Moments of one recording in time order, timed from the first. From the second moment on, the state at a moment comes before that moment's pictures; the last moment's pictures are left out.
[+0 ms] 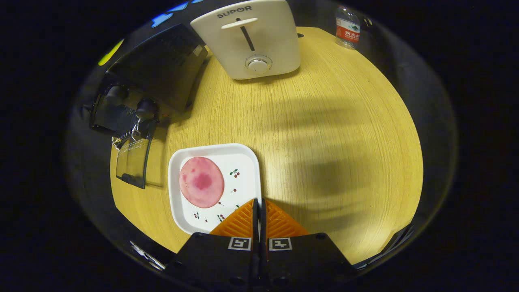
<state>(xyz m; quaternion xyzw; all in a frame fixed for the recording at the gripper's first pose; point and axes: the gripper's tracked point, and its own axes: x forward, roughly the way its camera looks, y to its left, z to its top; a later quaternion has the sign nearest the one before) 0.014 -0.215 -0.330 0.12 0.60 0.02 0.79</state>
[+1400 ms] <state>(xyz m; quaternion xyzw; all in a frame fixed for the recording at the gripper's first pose) -0.025 -0.168 -0.230 0.40 0.47 0.03 0.78</state>
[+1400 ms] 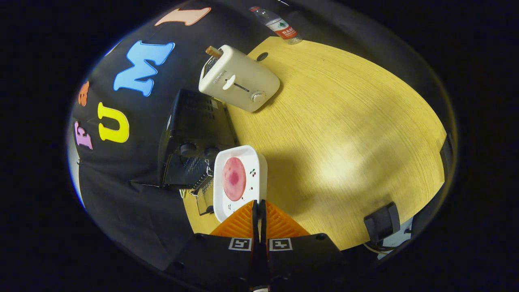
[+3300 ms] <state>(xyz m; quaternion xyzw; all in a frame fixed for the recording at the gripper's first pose) -0.009 0.026 -0.204 0.47 0.41 0.06 0.78</state>
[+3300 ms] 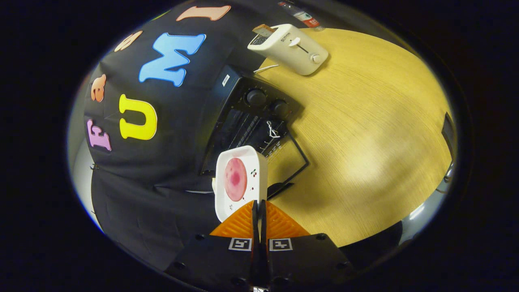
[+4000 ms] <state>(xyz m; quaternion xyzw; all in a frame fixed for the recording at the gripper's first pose) 0.128 0.054 -0.257 0.55 0.37 0.00 0.75</state>
